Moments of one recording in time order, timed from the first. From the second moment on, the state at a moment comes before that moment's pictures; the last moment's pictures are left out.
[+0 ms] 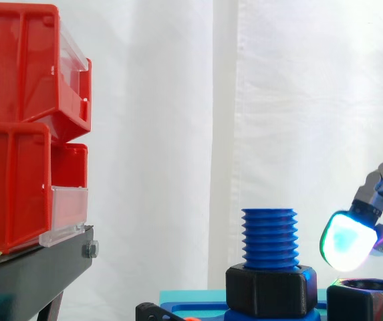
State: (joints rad) arm 0.50 -2.06 -1.57 -2.58 -0.46 -1.32
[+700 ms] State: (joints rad) arm 0.50 -2.07 -1.57 -2.58 -0.46 -1.33
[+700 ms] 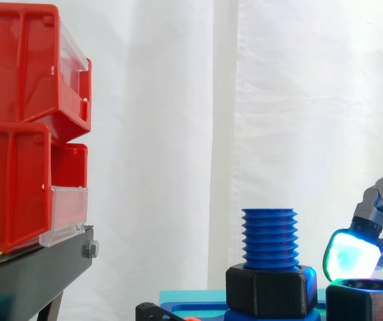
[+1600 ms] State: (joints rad) arm 0.48 -2.07 -1.57 -2.60 -0.50 -1.32
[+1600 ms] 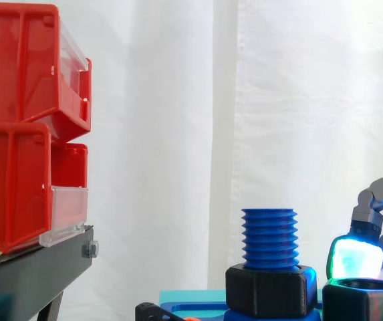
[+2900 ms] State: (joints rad) arm 0.45 -2.07 -1.57 -2.58 -0.66 -1.33
